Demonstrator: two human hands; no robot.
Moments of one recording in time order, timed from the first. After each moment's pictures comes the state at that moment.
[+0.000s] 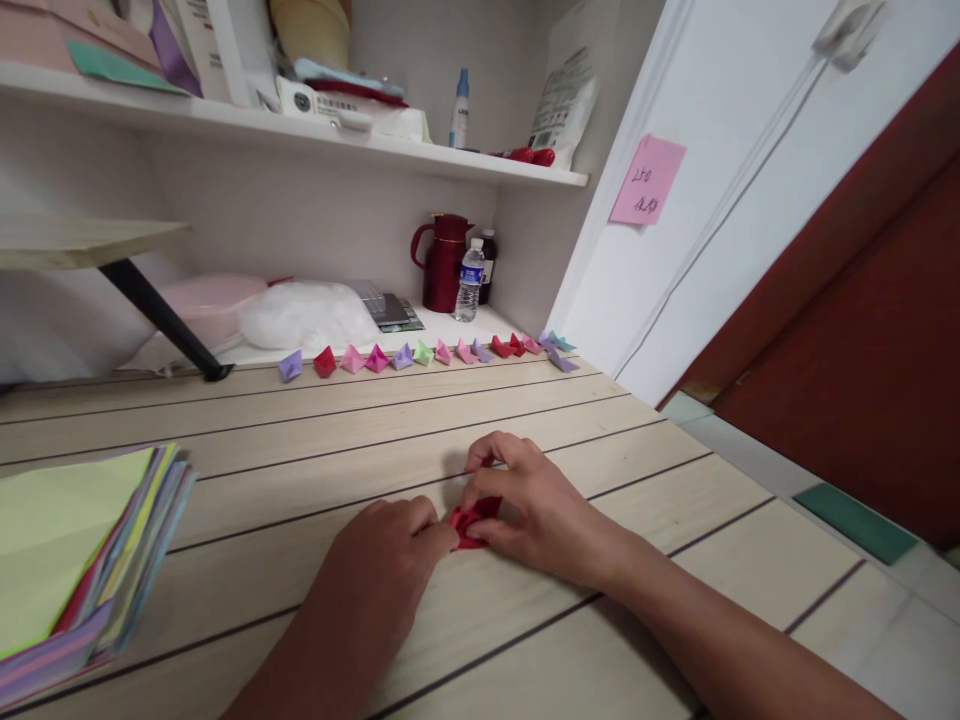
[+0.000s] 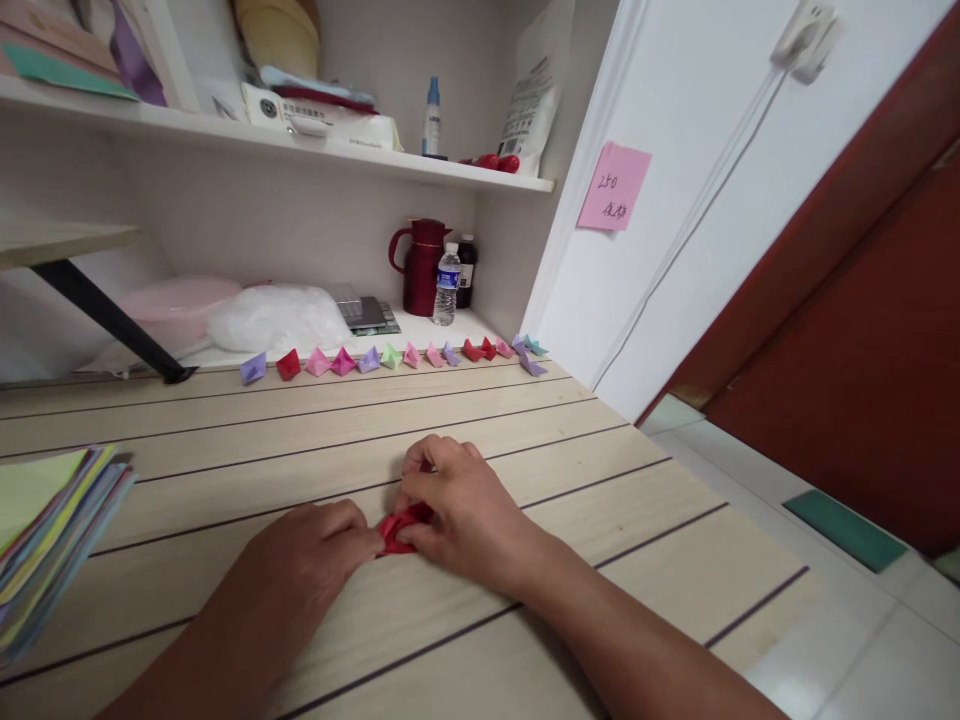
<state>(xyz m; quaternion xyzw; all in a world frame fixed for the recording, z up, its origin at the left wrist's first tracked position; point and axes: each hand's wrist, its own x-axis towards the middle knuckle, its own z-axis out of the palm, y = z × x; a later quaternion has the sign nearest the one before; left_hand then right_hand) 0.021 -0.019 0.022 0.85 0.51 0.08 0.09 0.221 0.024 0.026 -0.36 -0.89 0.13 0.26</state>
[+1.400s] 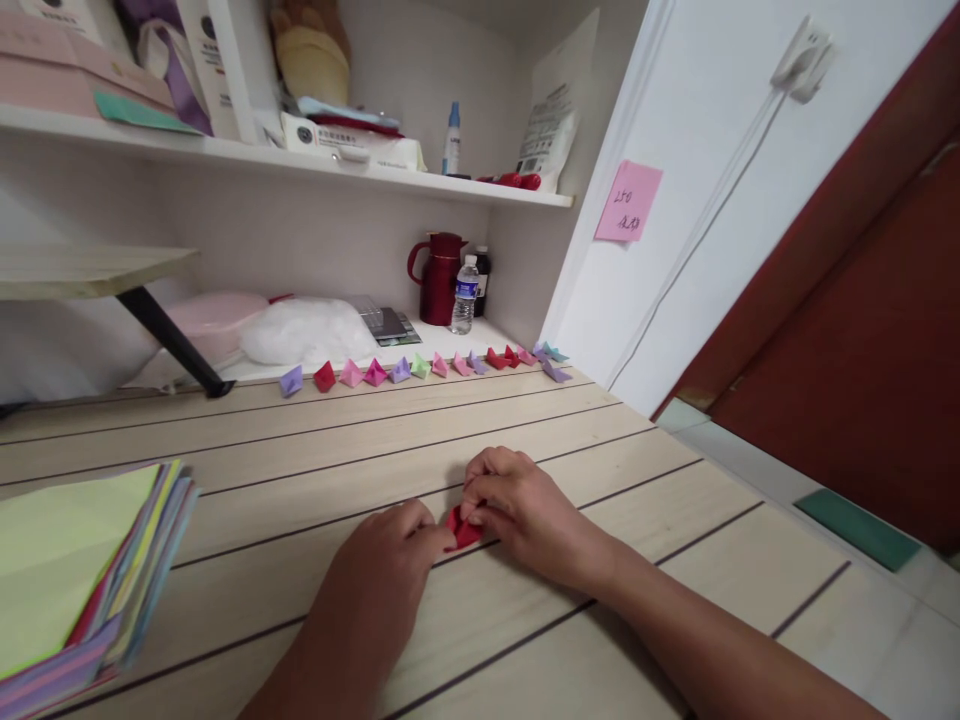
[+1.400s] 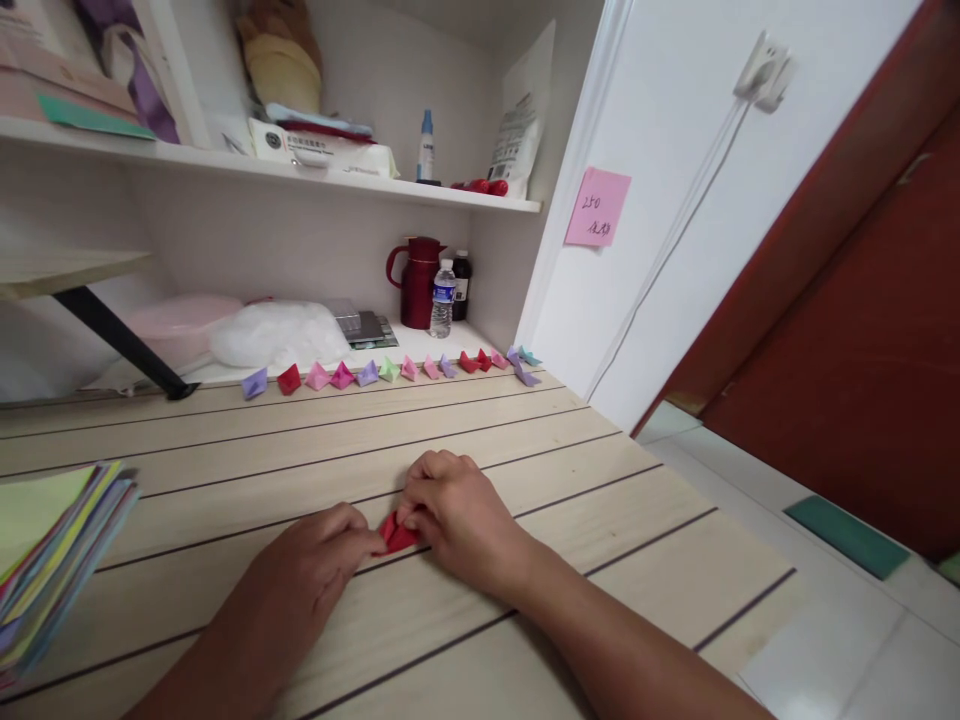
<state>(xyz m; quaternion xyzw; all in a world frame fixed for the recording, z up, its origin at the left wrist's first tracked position) 0.021 -0.018 0.018 0.83 0.52 0.14 0.12 0.221 0.030 0.017 -0.36 -0.88 0.13 0.27</state>
